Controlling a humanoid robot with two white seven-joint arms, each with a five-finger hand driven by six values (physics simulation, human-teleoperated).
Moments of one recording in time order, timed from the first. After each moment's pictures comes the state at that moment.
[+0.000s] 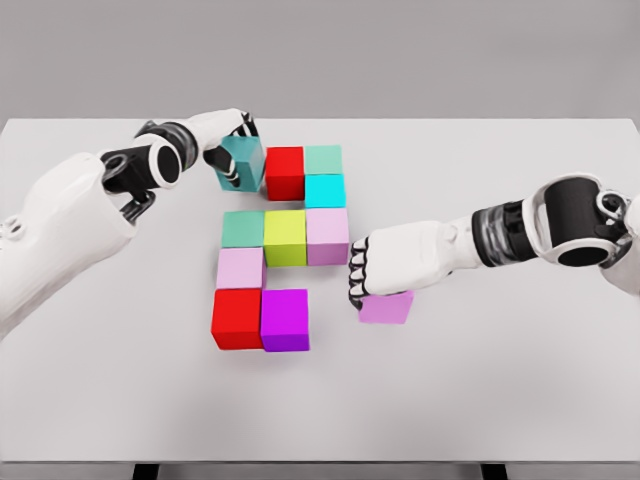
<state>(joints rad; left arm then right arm) -0.94 0.44 -0.97 -1.36 -0.26 0.61 -0.41 -0.97 -0.78 1.13 -1.75 0.46 -0.61 0.61</state>
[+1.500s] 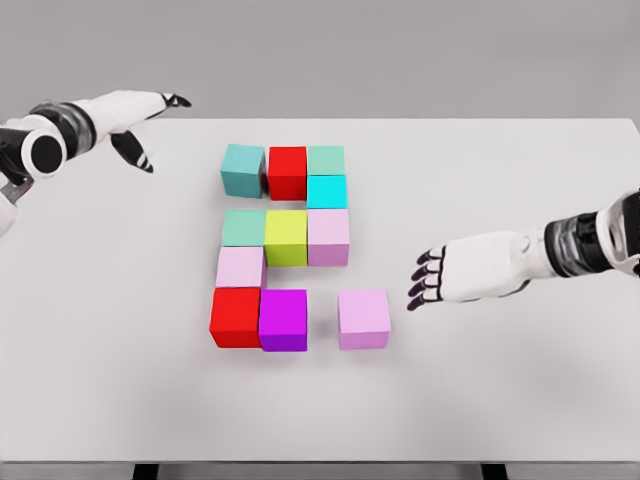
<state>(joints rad) -0.99 0.70 -1.00 -1.23 -0.26 0.14 -0.41 -1.01 -0.99 1.23 -1.76 0.46 -0.61 0.61</state>
